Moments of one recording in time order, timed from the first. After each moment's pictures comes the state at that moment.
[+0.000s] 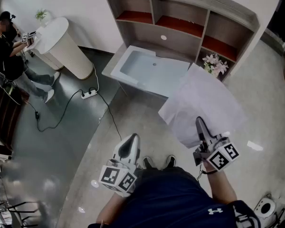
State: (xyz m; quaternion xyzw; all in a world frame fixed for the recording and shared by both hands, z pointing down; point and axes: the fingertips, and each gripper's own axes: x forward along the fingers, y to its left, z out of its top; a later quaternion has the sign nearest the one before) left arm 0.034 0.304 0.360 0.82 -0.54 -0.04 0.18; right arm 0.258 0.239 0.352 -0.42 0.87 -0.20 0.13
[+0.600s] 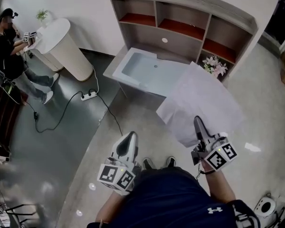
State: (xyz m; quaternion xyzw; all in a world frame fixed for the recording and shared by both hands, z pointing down) left arm 0.000 0.311 0.343 0.82 -0.54 -0.05 0.16; right arm 0.225 0.254 0.334 -0.43 0.87 -0.18 0.14
